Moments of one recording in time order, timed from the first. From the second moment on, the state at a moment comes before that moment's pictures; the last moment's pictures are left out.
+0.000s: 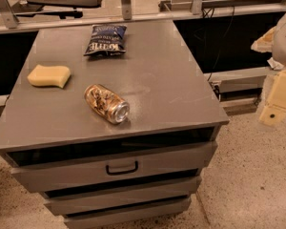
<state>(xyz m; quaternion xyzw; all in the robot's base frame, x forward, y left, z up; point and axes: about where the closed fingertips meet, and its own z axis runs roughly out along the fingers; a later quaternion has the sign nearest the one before) 0.438 -0.217 0.976 -0.60 0.78 -0.03 0.16</state>
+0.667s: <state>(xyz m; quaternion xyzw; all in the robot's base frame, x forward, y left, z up) 0.453 -0.180 0.969 -0.61 0.77 -0.03 0.17</state>
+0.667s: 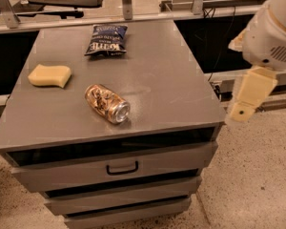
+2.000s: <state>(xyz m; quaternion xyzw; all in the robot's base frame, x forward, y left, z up) 0.531 0.041 0.888 -0.62 0.76 0.07 0.20</state>
